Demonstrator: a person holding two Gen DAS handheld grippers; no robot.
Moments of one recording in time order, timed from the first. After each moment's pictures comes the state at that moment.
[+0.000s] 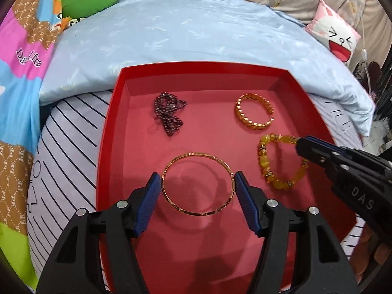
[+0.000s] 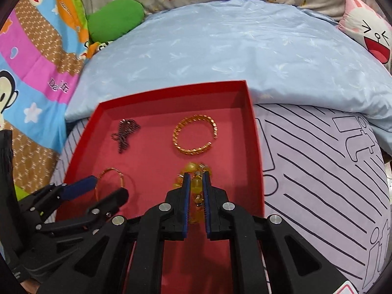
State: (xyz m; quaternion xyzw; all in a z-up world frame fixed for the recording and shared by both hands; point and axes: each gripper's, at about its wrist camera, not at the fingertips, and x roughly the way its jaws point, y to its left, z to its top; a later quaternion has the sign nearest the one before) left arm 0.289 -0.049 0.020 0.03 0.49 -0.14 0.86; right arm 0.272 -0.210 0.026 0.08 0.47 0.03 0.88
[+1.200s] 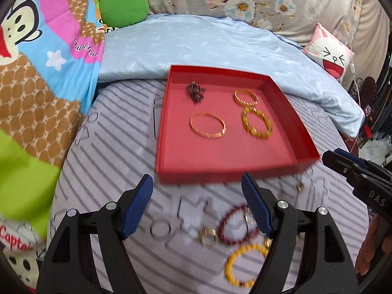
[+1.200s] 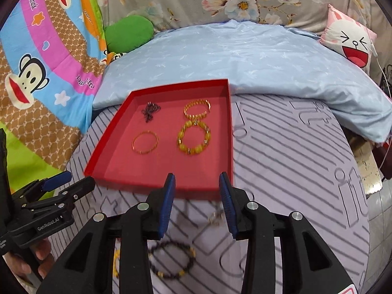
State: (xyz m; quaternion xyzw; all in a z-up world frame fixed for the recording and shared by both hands) left arm 0.146 0.010 0.067 -0.01 0.43 -0.12 0.89; right arm 0.117 -0.211 0.072 0.07 0.42 0.03 0.90
